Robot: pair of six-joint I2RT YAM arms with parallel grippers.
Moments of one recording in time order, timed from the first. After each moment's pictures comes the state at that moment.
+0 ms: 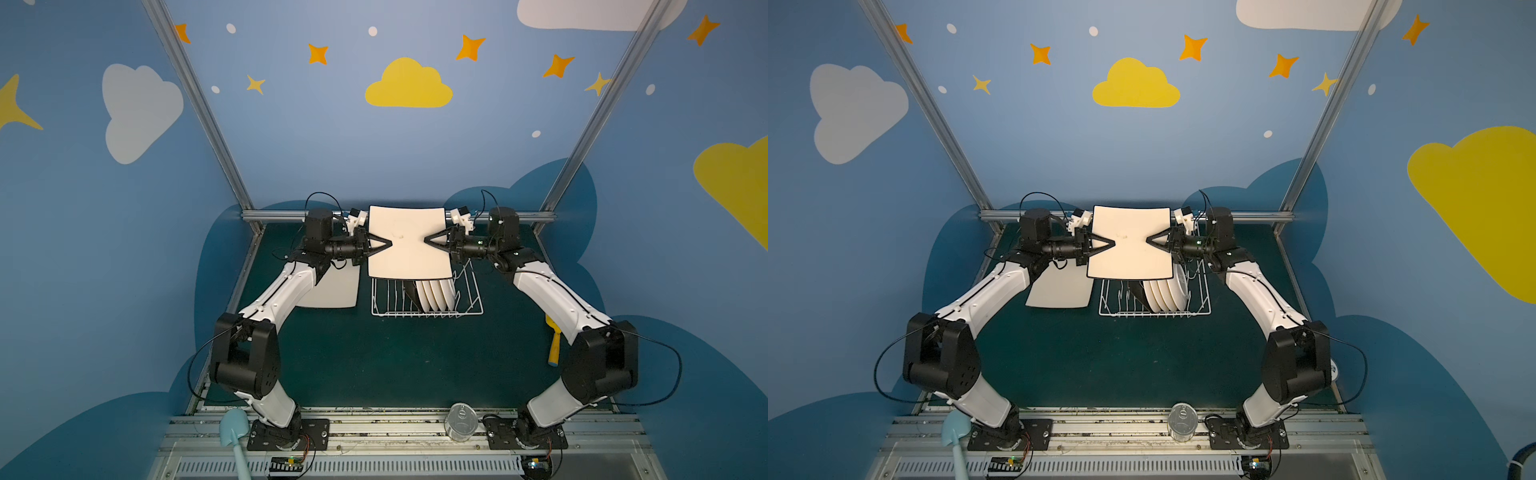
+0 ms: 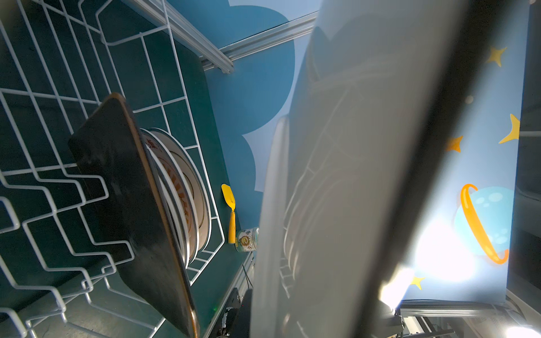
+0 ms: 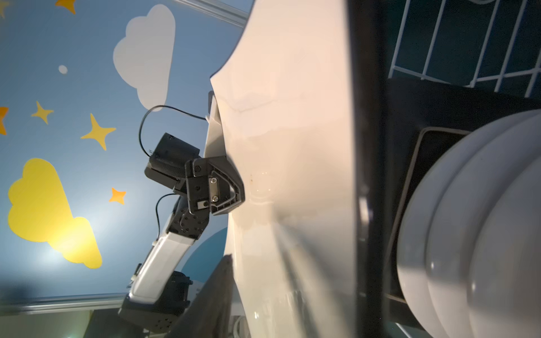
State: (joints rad) left arm -0.22 1.65 1.32 0.01 1.07 -1.02; right arm 0.33 1.60 1.36 -0.13 -0.97 0.93
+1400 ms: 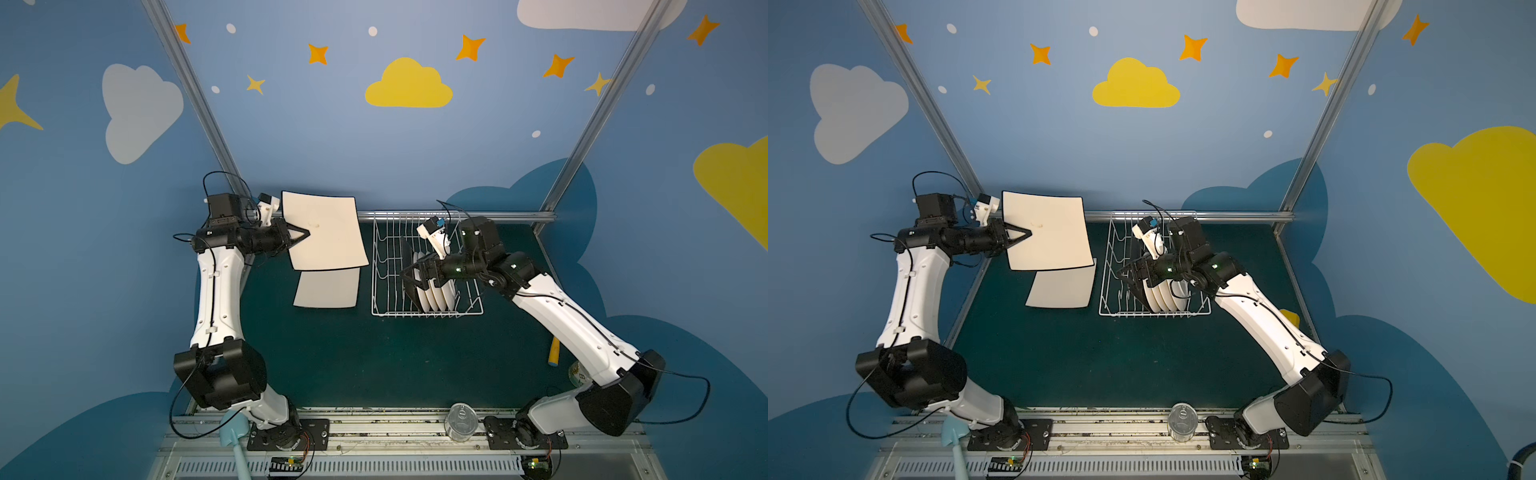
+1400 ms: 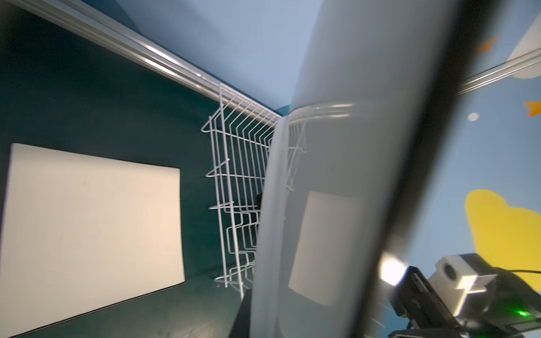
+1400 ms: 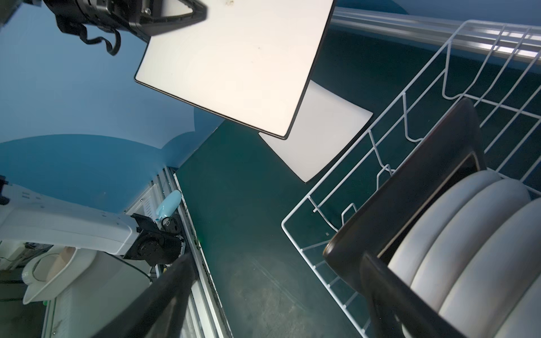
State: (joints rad) left arm 0.28 1.60 1.75 -1.03 0.91 -0.20; right arm 0.67 1.46 1.51 -0.65 -0.48 0.15
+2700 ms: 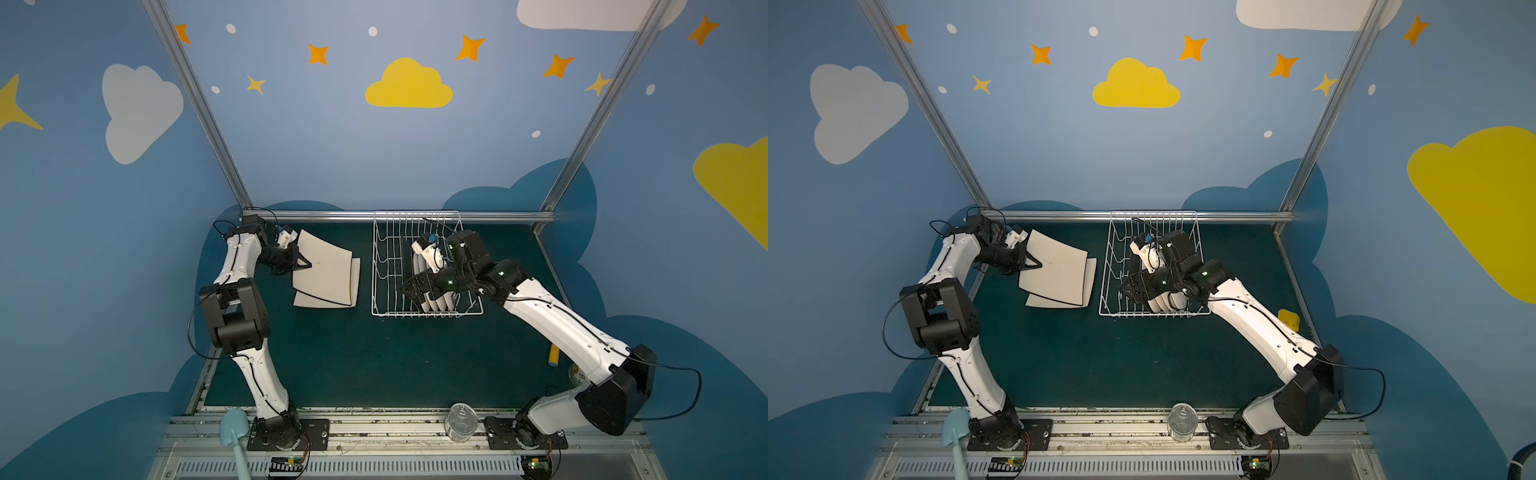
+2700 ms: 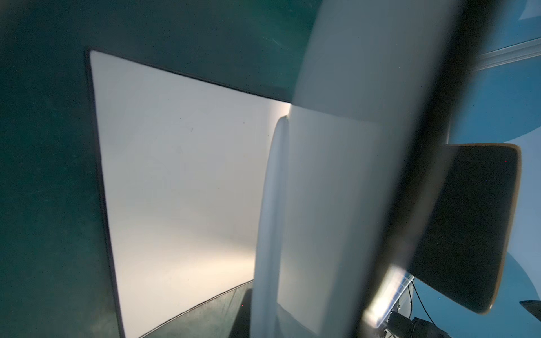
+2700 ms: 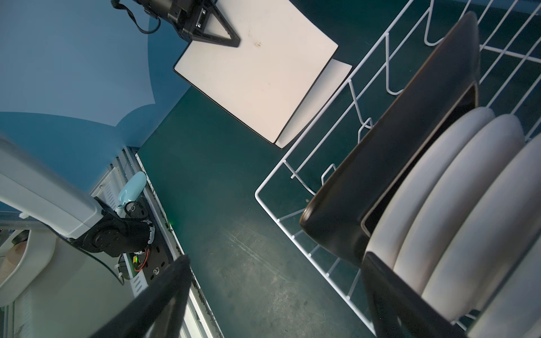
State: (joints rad) left arm 0.28 2.05 1.80 -1.15 0.72 0.12; right arm 0.70 1.46 1.41 -0.67 -0.36 0.17
